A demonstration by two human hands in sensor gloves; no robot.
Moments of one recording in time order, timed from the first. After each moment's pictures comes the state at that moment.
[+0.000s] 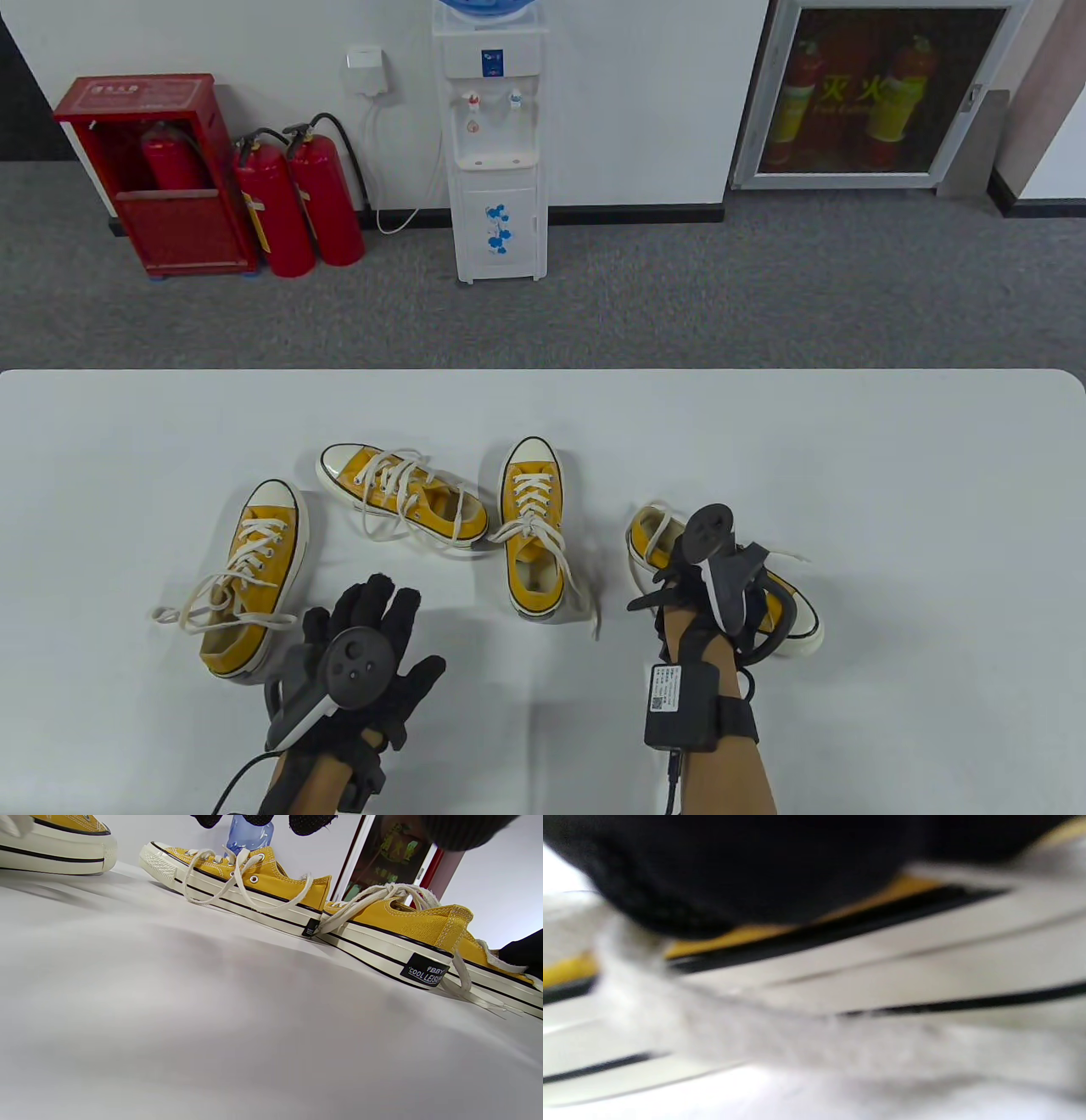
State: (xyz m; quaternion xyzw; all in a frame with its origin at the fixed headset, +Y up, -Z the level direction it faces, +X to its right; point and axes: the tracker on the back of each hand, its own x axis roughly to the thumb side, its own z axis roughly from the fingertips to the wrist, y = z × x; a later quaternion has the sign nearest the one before) left_hand -0.225 -0.748 -0.269 -0.05 -0.08 0.15 0.99; right_hand 0.169 -0.744 -0.374 -0.31 -0.09 0.94 0.12
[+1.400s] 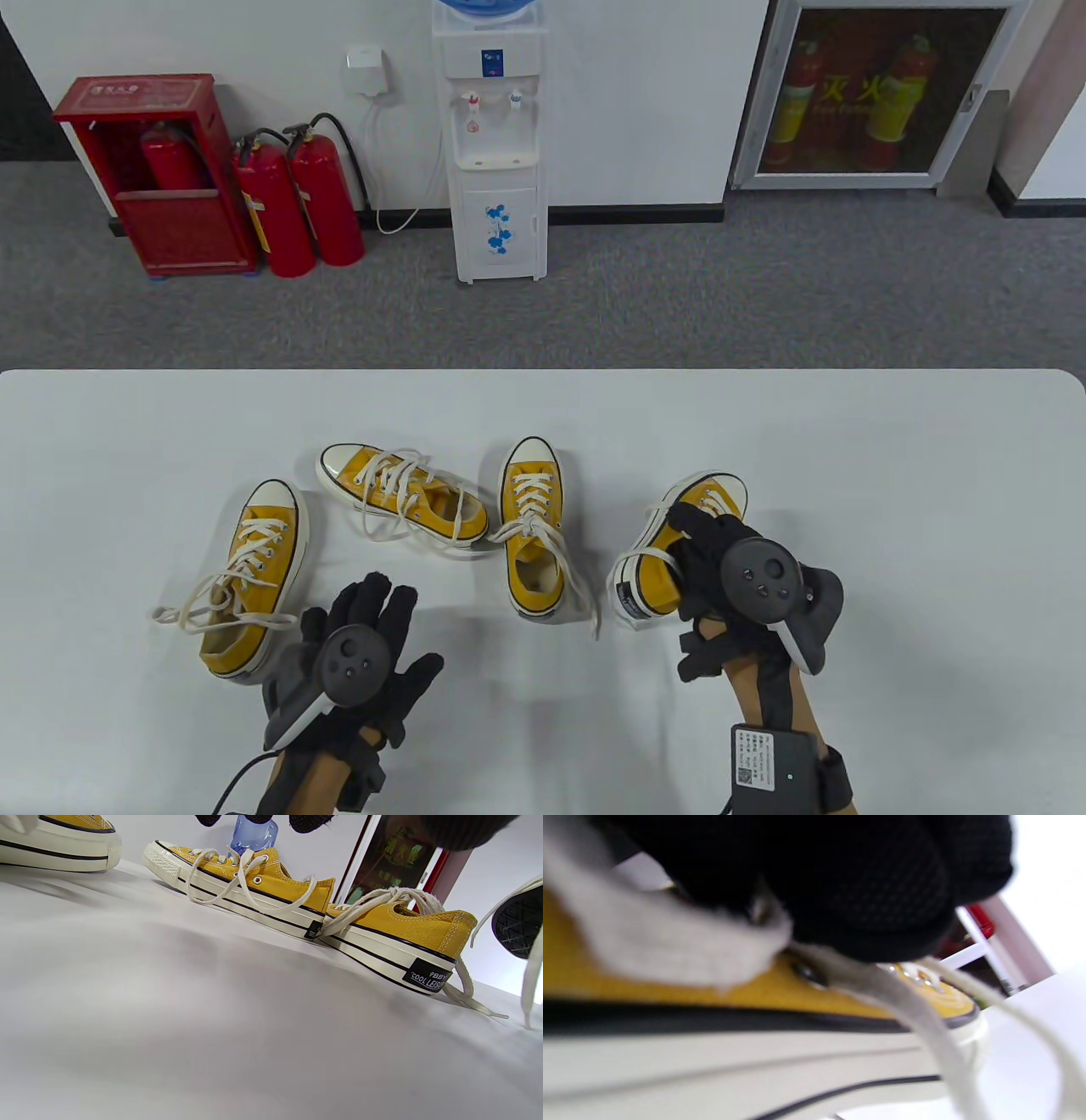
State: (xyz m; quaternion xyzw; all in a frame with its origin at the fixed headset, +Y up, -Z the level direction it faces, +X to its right) left_hand -0.228 -0.748 -0.270 -0.05 -0.07 0.16 0.98; right_hand 0.171 -0.650 -0.315 0.00 -0.23 0.94 0.26
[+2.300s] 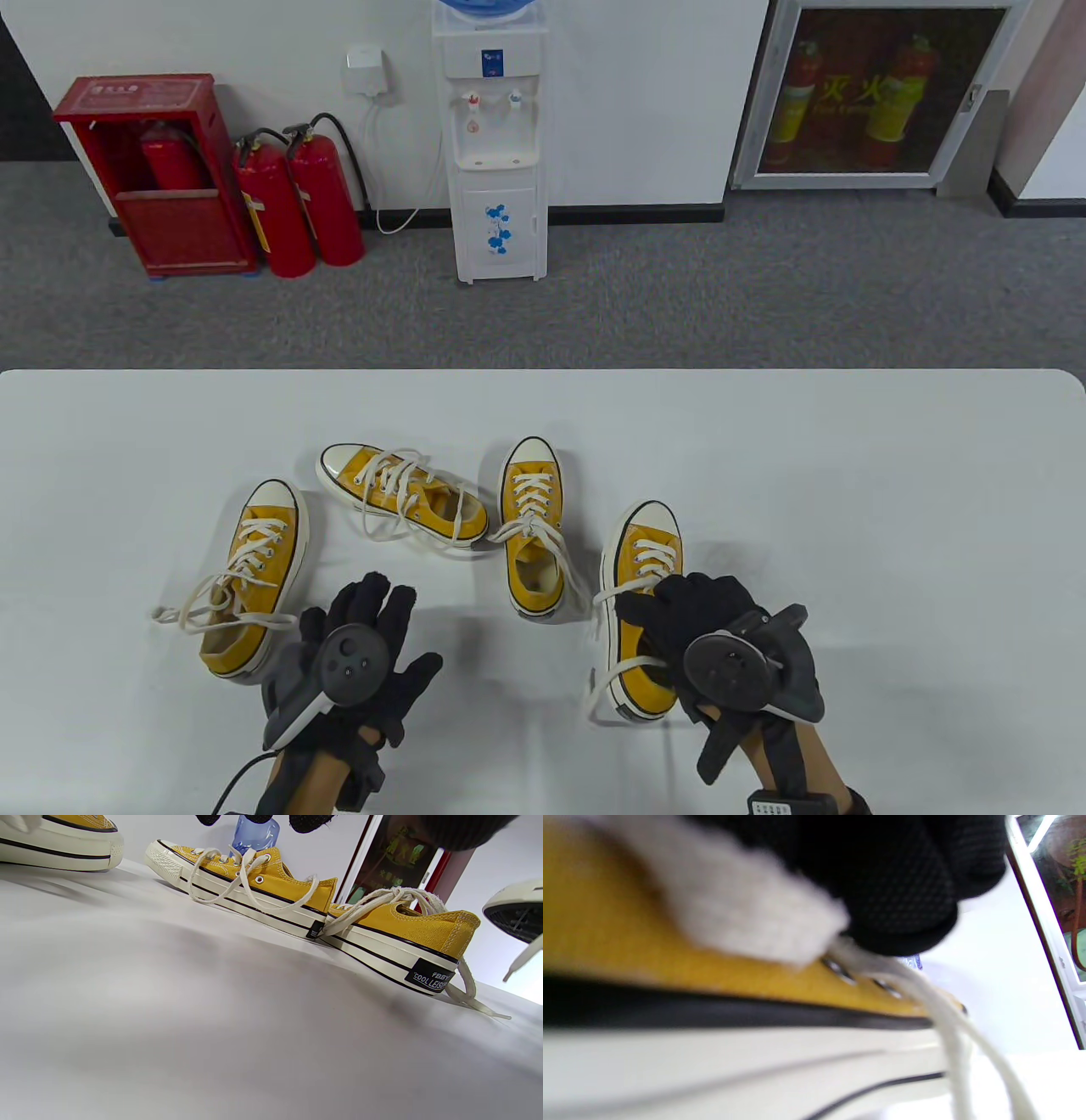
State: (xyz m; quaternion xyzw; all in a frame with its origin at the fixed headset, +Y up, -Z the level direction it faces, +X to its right) left_hand -0.229 -0.748 -0.271 -0.05 -0.07 0.16 0.98; right_hand 0.138 -0.661 -0.266 0.24 -0.21 0.94 0.15
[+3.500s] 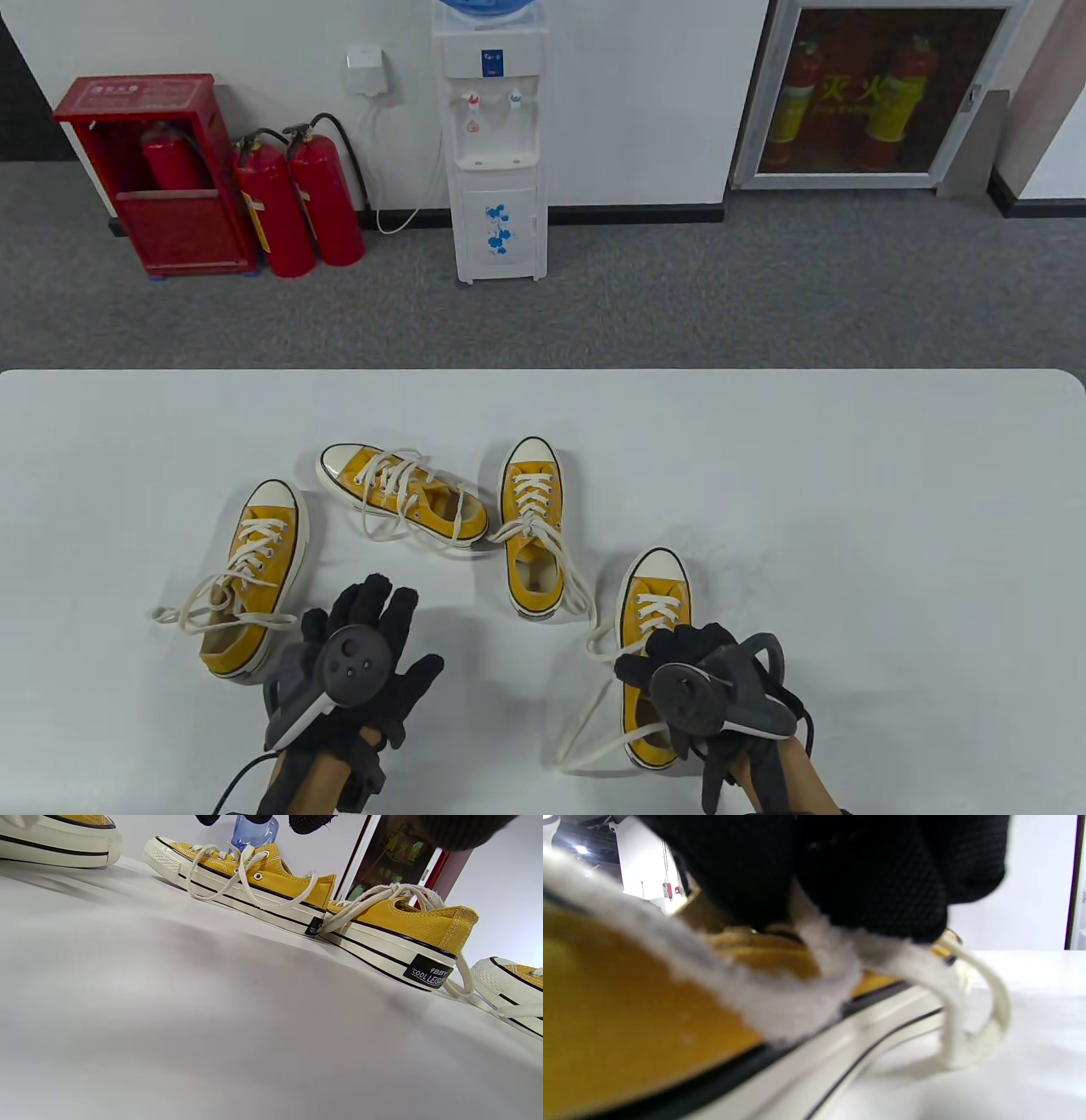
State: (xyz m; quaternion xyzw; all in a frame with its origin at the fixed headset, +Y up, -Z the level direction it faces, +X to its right) left_hand -0.228 -0.750 -0.271 -0.05 -0.07 0.16 0.98; right_hand 0.130 -0.726 -0.263 0.27 -0.06 0.96 0.06
